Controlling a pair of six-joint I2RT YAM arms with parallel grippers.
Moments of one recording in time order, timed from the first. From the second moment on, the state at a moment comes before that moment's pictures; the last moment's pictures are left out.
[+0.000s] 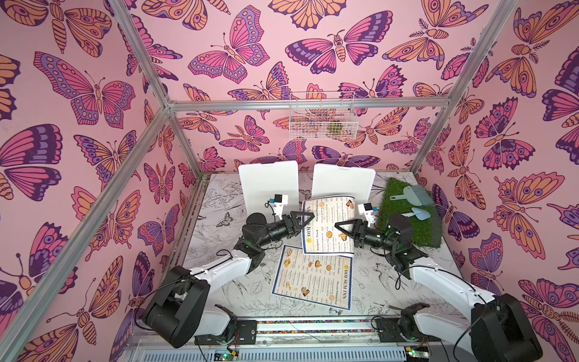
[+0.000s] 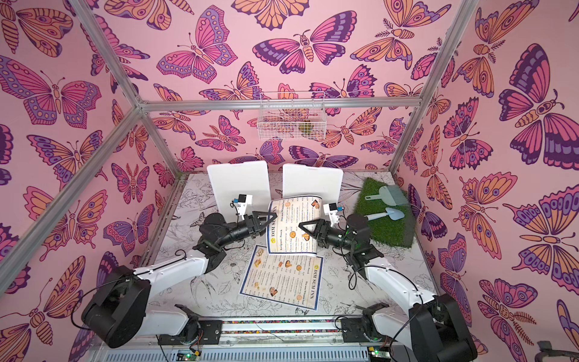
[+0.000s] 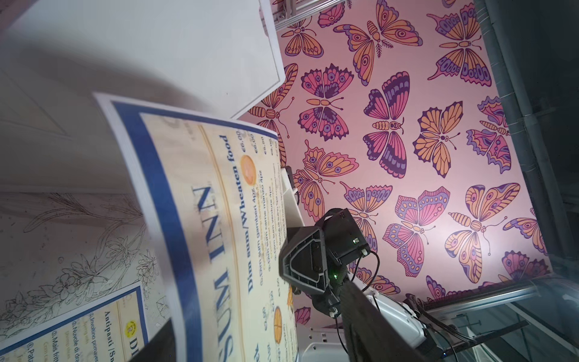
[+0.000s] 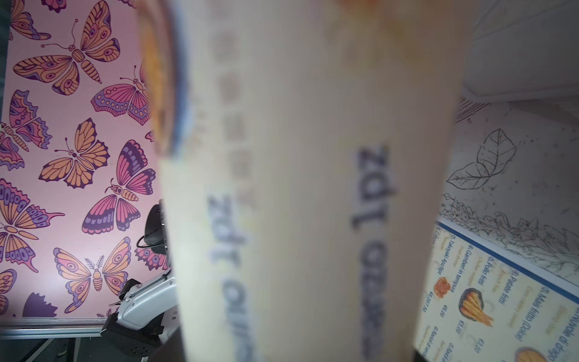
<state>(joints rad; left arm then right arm) -0.51 1.35 0.62 0.78 0.68 -1.21 0.34 1.14 0.51 0.40 -0.80 1.15</state>
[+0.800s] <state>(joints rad) -0.51 1.19 0.97 -0.02 0.66 -0.76 0.34 0.98 0.64 -0.09 -0.64 0.79</state>
